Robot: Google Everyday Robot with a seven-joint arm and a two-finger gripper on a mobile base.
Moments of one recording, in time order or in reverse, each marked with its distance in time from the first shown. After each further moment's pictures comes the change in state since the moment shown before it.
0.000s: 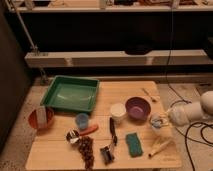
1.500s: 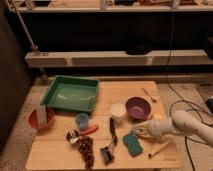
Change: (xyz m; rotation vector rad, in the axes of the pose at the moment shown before) arm 0.027 0.017 0.118 0.048 0.033 -0.092
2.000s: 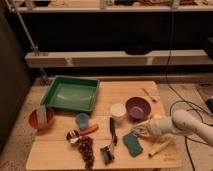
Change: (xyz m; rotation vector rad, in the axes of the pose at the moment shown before) arm 0.001 -0.003 0.000 0.002 0.004 0.000
